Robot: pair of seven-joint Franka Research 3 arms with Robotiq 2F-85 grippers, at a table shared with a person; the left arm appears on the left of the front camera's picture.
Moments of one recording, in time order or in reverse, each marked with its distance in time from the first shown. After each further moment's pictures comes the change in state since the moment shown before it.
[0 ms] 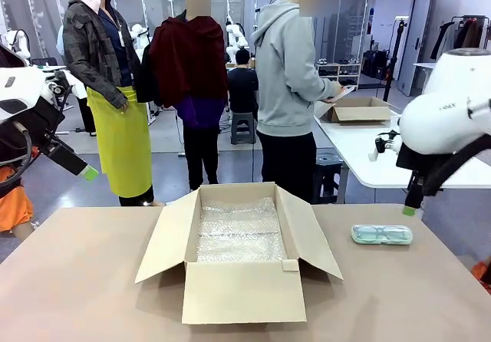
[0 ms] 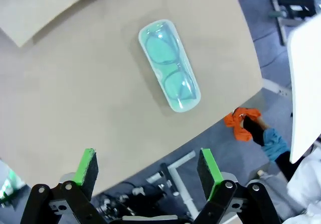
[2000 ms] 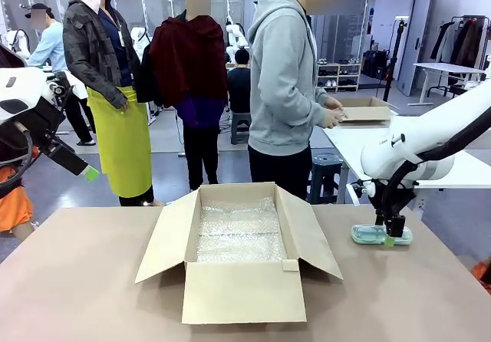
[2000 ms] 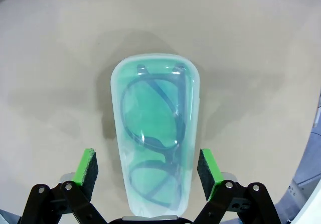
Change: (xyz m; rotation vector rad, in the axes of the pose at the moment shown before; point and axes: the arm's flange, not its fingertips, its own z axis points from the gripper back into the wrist) left arm 0.000 0.000 0.000 -0.001 0.000 0.000; right arm 0.038 -0.068 -0.177 0.234 -0.021 0.380
